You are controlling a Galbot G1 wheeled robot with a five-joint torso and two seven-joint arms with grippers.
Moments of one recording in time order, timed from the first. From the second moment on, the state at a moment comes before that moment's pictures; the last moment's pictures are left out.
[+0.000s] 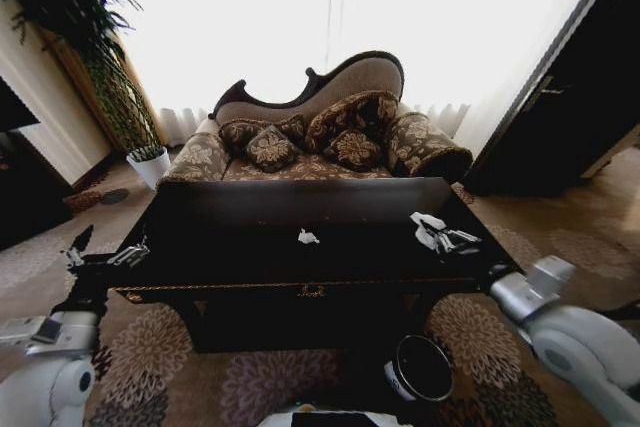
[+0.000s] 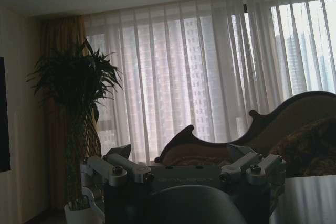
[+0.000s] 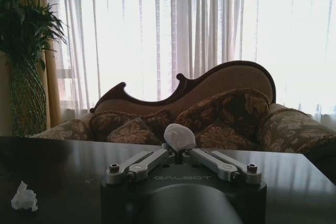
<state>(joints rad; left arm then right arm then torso) 1.59 -1.34 -1.15 -2.27 -0.44 0.08 0.19 -1.86 0.81 1.10 2.41 0.94 -0.16 0.03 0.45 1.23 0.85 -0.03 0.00</state>
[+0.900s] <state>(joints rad) 1.58 -1.34 -1.14 -2.24 -0.43 0.08 0.19 -1.90 1.27 1.00 2.25 0.68 0.11 -0.01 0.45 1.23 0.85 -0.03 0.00</state>
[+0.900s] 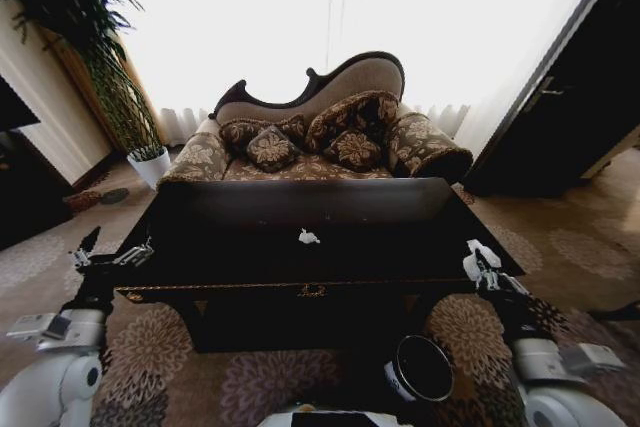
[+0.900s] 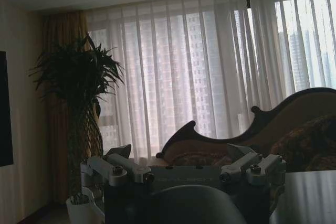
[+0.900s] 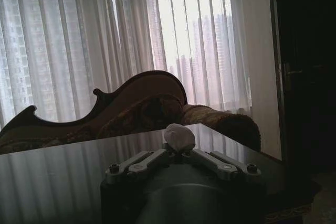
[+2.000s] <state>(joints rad) 1.64 -1.34 -1.21 -2.30 -0.44 0.08 0.19 -1.72 1.26 0.63 1.50 0.29 0.33 -0.11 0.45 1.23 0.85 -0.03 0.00</state>
